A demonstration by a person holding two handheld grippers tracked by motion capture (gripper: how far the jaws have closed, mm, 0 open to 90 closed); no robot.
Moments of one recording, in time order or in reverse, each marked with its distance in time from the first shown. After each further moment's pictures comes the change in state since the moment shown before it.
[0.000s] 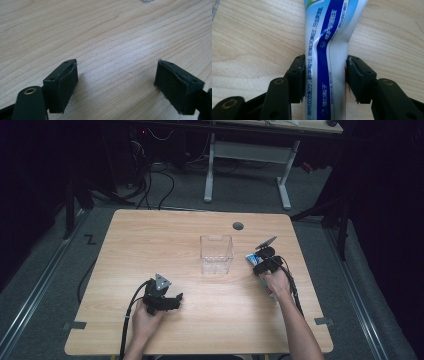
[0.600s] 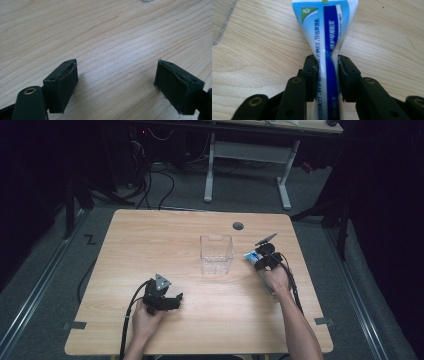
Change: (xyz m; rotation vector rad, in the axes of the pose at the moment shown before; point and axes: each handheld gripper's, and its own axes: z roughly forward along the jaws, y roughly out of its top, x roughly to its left) left arm 0.000 0.000 0.000 0.001 -0.001 0.001; right arm -0.003 0.007 -0.005 -0.054 0.016 -0.014
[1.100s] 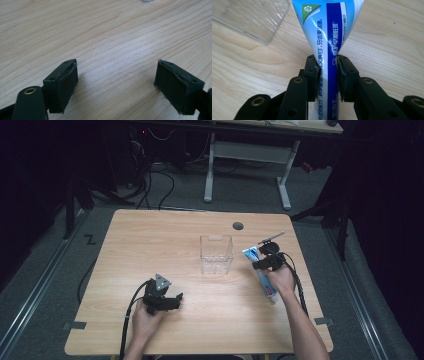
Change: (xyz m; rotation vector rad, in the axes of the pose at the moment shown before) left arm 0.000 0.000 0.000 -0.001 0.001 0.000; right arm 0.003 -0.010 -0.034 -0.107 0.144 -0.033
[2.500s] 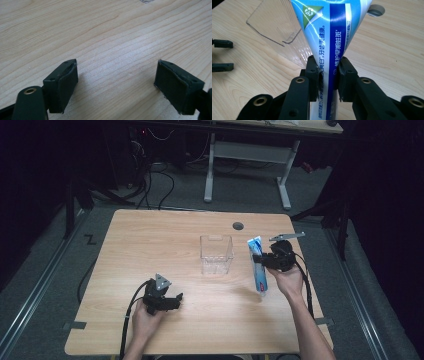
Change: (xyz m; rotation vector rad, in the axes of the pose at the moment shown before) left arm 0.000 0.000 0.000 0.000 0.000 0.000; right arm 0.011 -0.014 -0.061 -0.302 0.148 -0.060
